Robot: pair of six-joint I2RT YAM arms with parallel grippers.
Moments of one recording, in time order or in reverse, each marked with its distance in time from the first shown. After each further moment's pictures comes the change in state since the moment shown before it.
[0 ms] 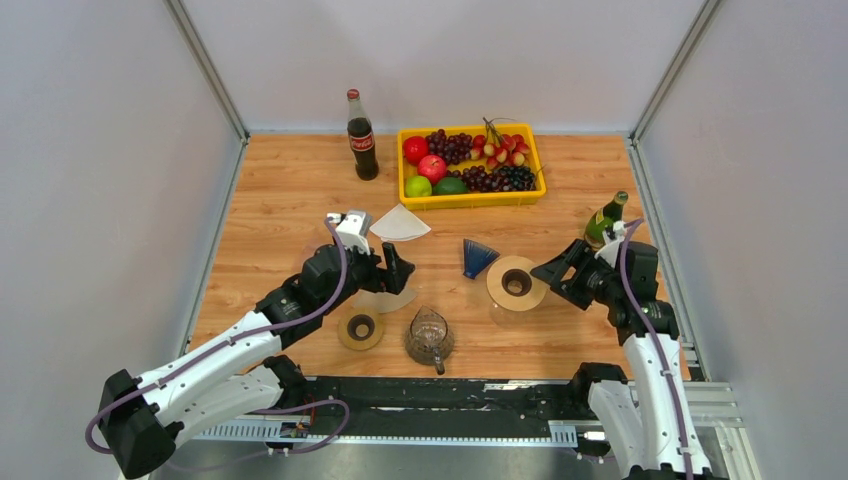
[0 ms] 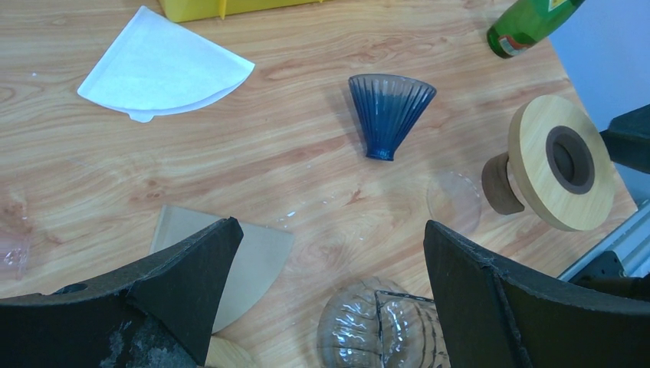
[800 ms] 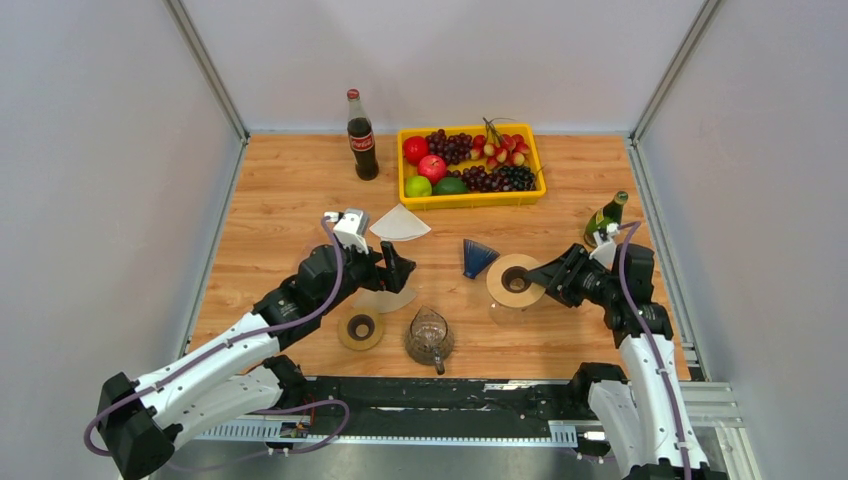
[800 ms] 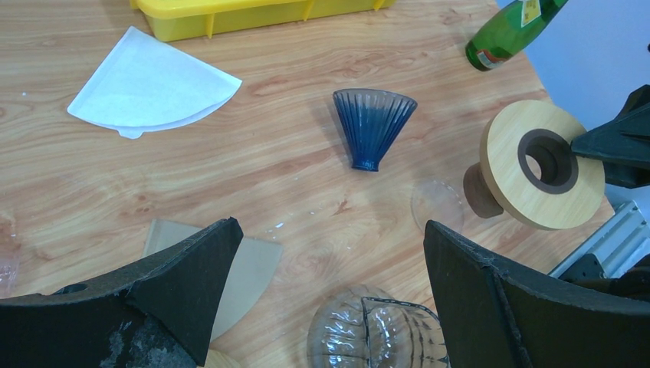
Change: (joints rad) left arm 0.000 -0.021 0.000 0.023 0.009 0.000; right arm 0.000 0.001 -0.070 0.131 -0.158 0.093
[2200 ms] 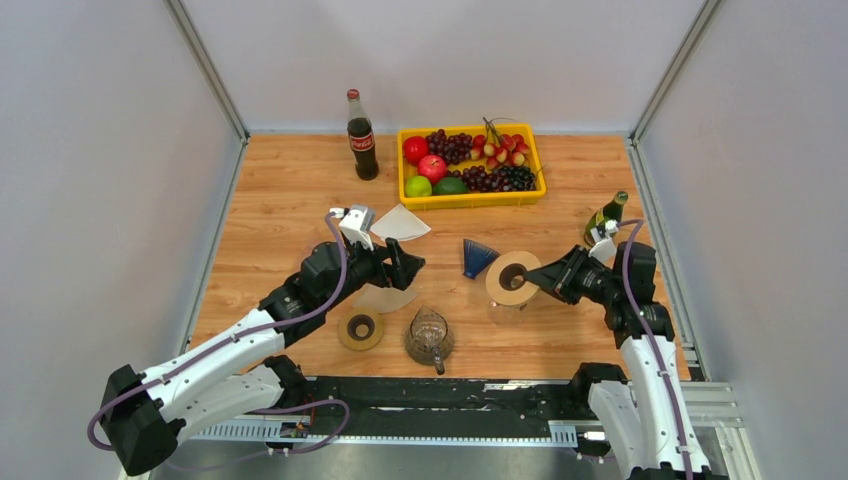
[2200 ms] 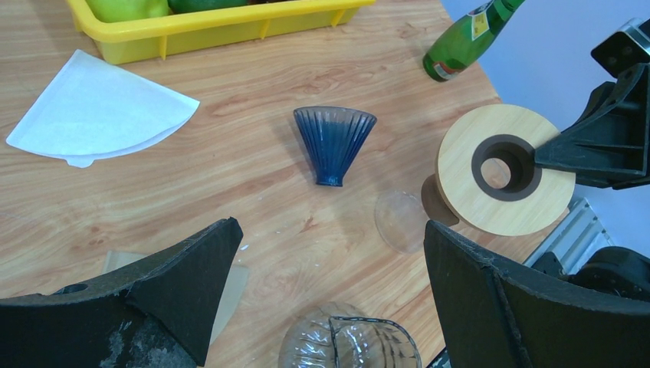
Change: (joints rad) left arm 0.000 0.047 0.000 0.116 0.072 -0.021; right arm 0.011 -0.010 0.032 0.009 -0.063 0.042
